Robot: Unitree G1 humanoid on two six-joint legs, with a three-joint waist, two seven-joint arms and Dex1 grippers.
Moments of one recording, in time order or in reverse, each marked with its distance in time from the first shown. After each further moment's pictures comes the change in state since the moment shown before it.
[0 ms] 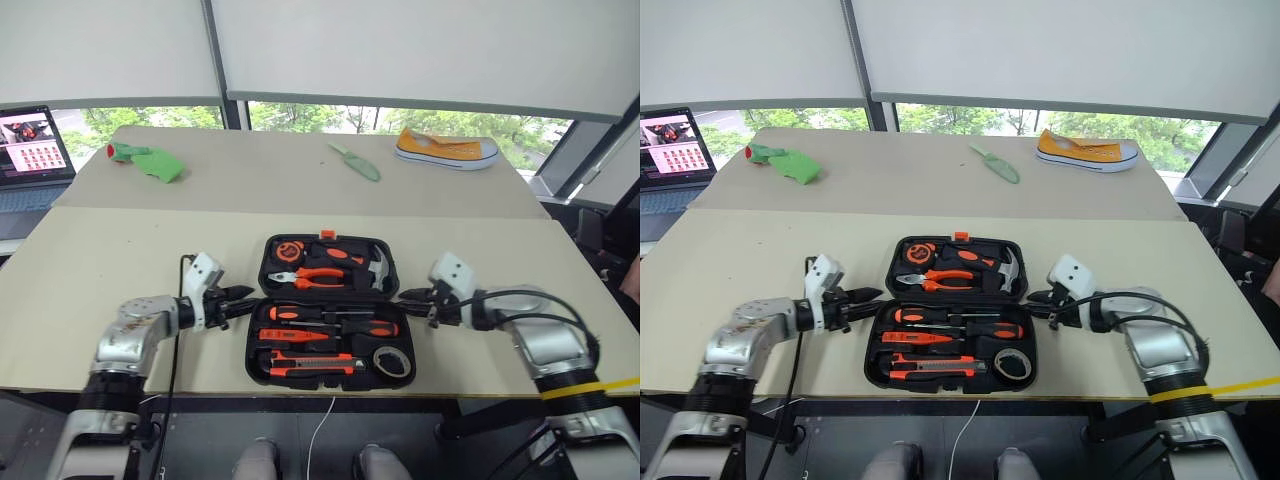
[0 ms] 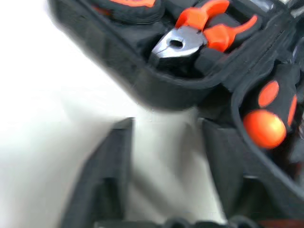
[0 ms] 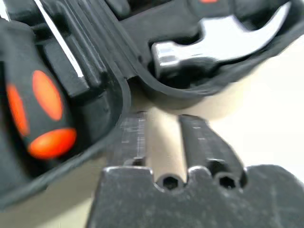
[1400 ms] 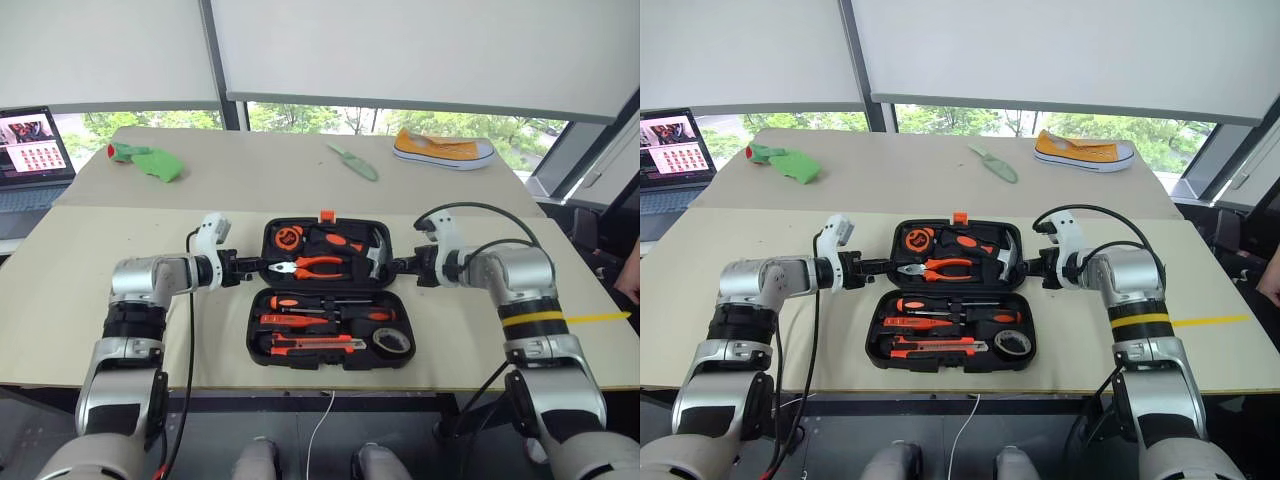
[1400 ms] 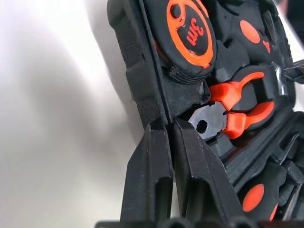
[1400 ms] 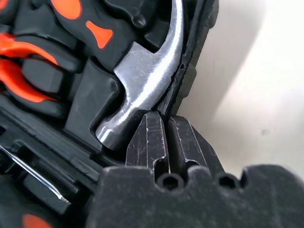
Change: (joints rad) left arm -0.319 -0.164 0.070 0.238 -0.054 0.238 0.245; right arm -0.289 0.223 -0.061 0.273 0.074 0.324 -0.300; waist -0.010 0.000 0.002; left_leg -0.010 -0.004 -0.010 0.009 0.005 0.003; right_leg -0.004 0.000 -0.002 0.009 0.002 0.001
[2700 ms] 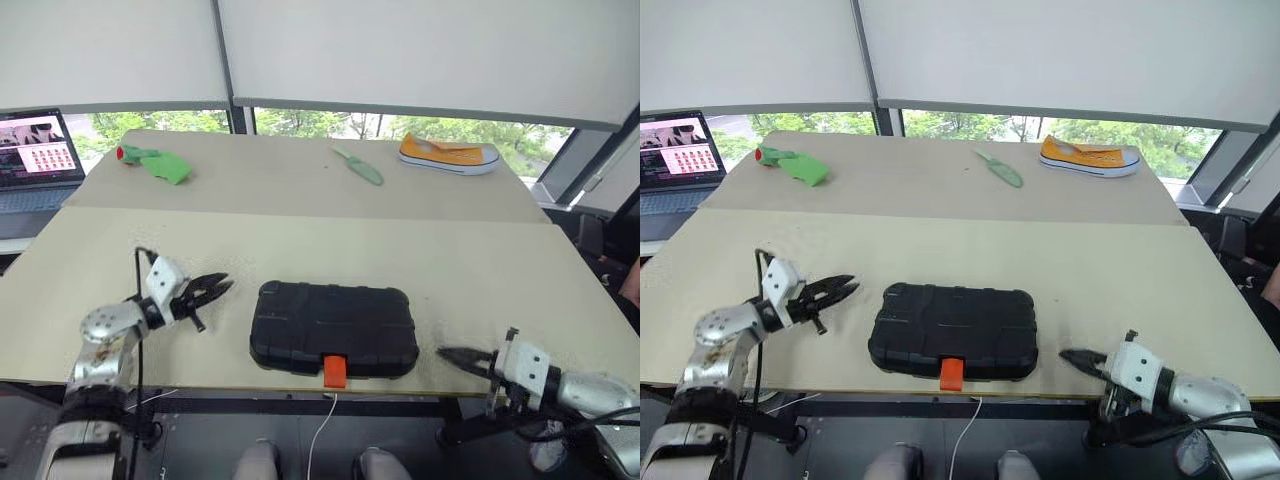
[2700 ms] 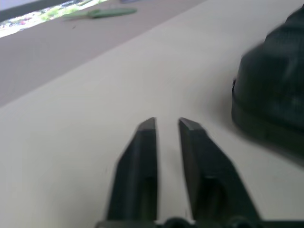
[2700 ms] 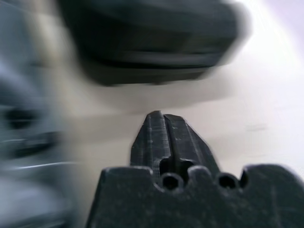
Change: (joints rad) left arm 0.236 0.094 -0.053 0.051 0.148 -0.939 -0.241; right arm 1.022 -0.483 0.010 -0.488 0.123 -1.047 0.161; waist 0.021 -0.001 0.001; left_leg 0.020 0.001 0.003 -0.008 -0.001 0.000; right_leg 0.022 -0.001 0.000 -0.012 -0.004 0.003
